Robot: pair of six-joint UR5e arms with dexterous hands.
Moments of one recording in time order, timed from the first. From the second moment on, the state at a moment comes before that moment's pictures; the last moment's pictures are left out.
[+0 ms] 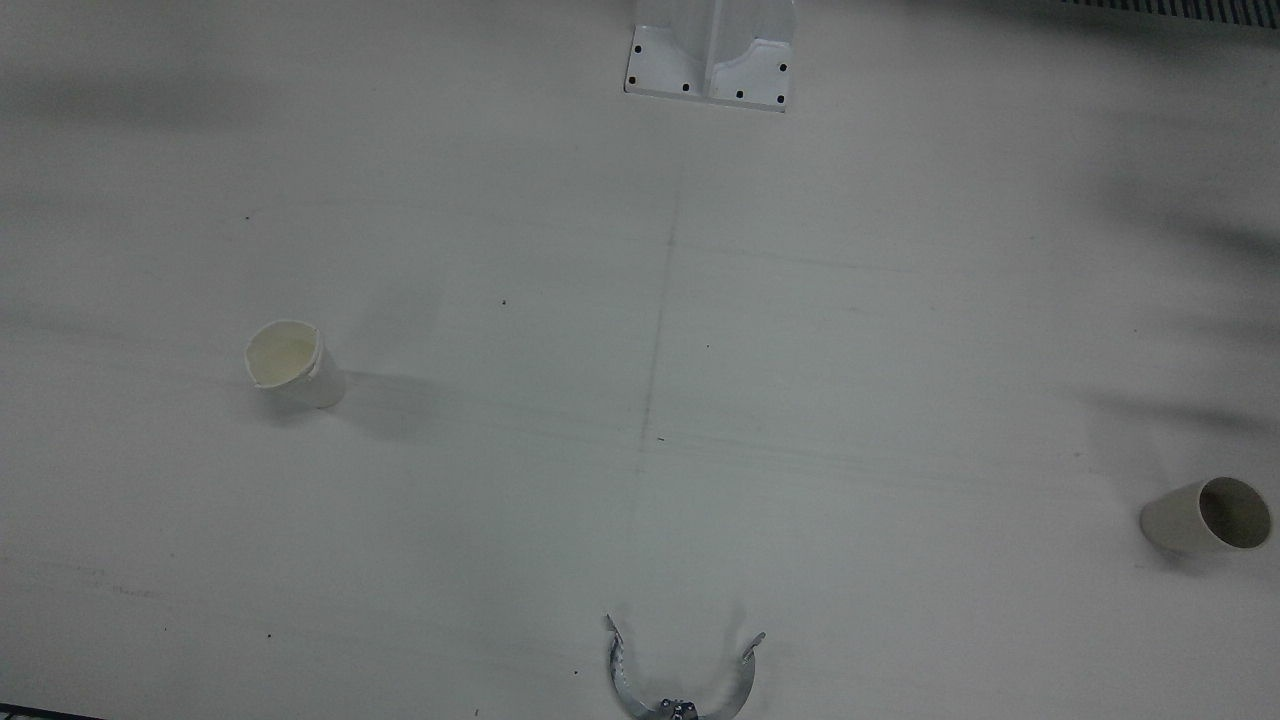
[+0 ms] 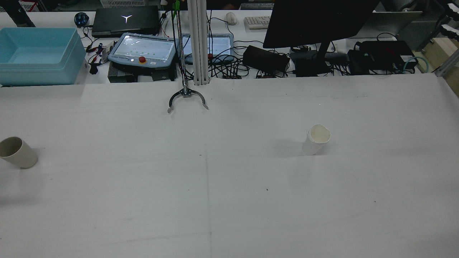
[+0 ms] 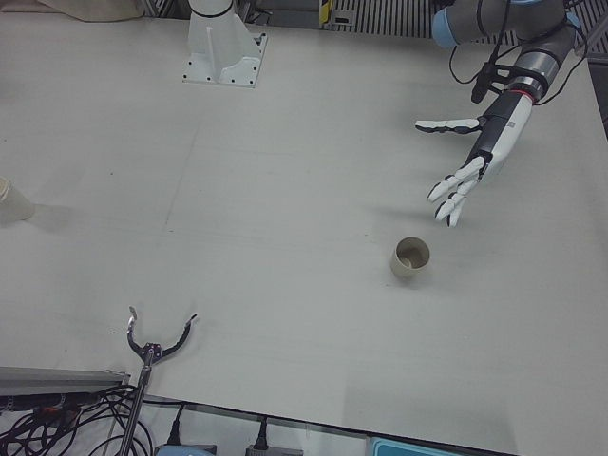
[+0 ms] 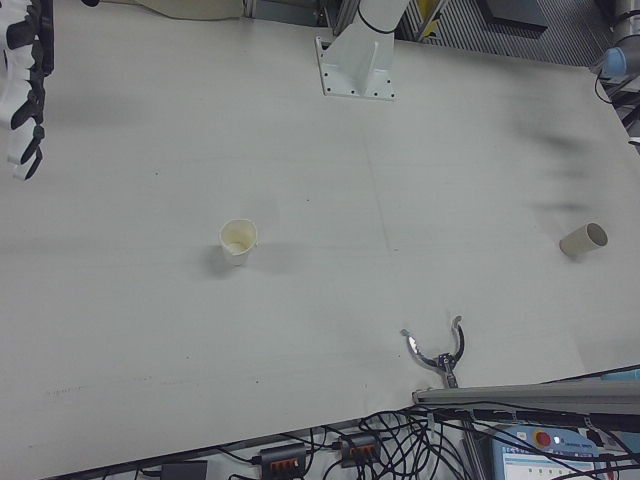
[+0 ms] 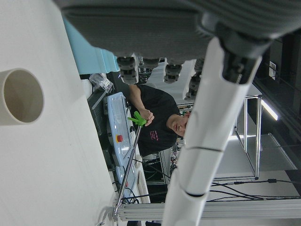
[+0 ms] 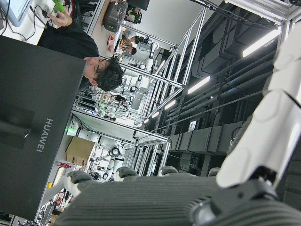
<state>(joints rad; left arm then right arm) -1.19 -1.21 -2.03 -0.06 1.61 0.17 1.33 -1.65 2.26 -3.47 -1.37 -0.33</state>
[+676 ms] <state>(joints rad) -1.18 -1.23 -2.03 -0.02 1.60 0.17 1.26 -1.65 2.12 -3.28 -1.34 -0.36</state>
